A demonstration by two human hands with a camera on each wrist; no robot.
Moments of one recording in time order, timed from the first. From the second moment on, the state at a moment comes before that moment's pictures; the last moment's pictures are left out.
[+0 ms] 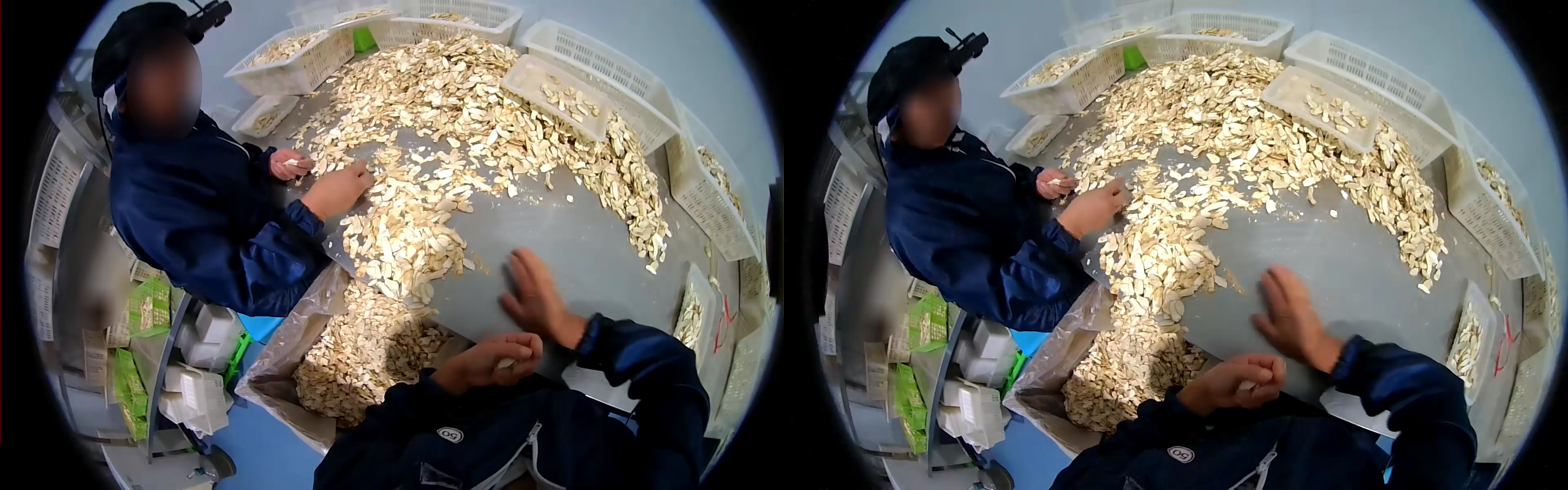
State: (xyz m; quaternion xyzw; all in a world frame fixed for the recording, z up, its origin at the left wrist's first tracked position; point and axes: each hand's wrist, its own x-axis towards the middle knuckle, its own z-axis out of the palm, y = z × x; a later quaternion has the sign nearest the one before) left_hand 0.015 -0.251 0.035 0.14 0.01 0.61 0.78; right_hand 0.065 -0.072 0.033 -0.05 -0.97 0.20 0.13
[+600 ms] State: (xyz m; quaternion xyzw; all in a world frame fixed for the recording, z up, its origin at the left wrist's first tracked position) left_hand 0.032 -0.217 0.067 0.21 0.08 0.62 0.75; right_hand 0.067 -0.041 0.052 0.01 -0.95 0.24 0.21
